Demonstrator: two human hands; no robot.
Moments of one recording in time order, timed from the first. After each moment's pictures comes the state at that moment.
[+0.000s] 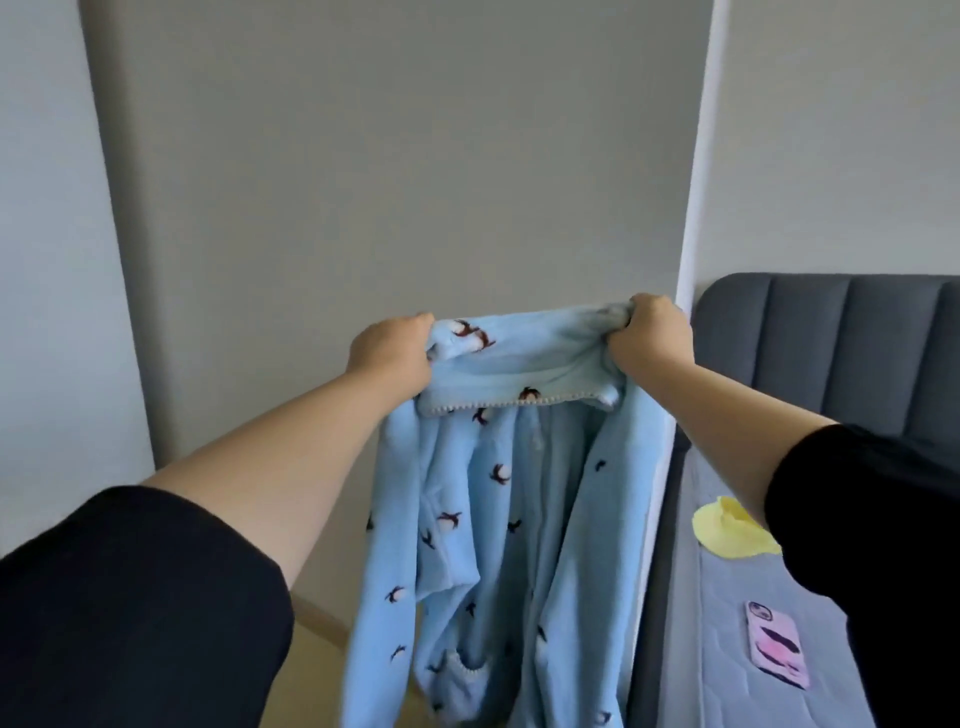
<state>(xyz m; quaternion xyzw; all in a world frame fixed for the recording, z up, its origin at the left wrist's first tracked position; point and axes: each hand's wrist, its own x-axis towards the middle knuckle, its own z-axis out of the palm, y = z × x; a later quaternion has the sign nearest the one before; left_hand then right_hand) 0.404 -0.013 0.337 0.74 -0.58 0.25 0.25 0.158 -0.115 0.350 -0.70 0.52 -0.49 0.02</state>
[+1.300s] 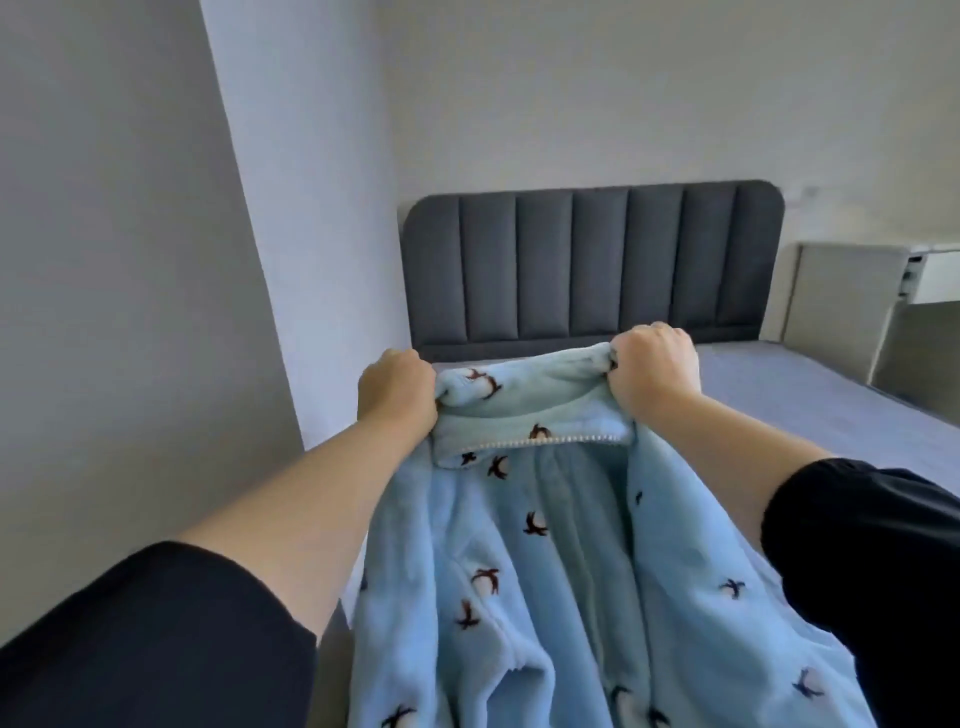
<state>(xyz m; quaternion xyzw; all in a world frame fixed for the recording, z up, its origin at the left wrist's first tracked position) 0.016 -0.179 0.236 0.59 -0.76 0.20 0.16 -0.234 -0.122 0.242 -0.59 0.74 -0.23 -0.25</state>
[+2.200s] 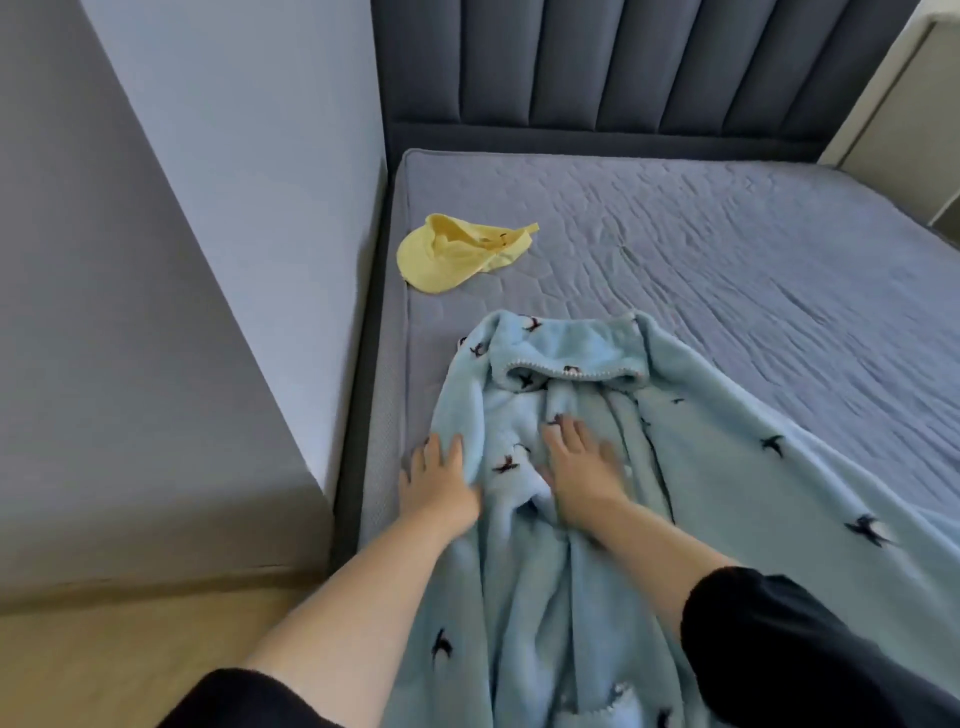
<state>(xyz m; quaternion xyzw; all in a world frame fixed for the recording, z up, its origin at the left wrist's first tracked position) 0.015 -0.241 -0.130 0.63 -0.74 -0.24 -0.02 -0.171 -0.207 -0.127 -0.64 0.76 0.02 0.12</state>
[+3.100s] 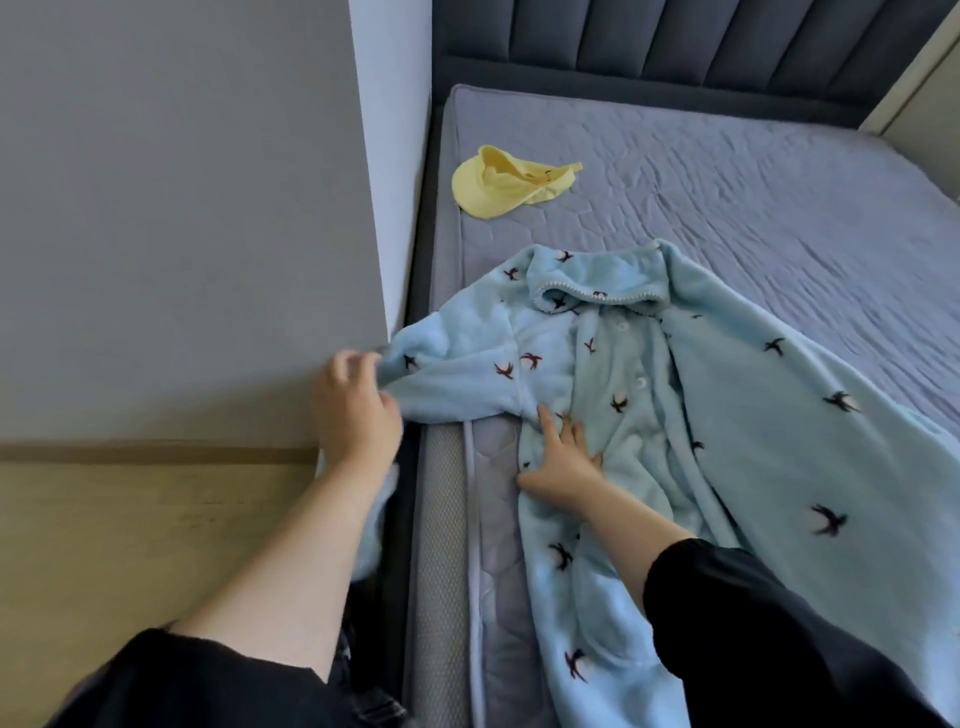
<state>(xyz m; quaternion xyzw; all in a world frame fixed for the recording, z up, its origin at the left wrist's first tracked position) 0.169 -0.141 -0.106 0.67 -0.65 -0.05 0.34 -0.066 -0.084 -0.136 -0.57 0.77 0.01 0.29</state>
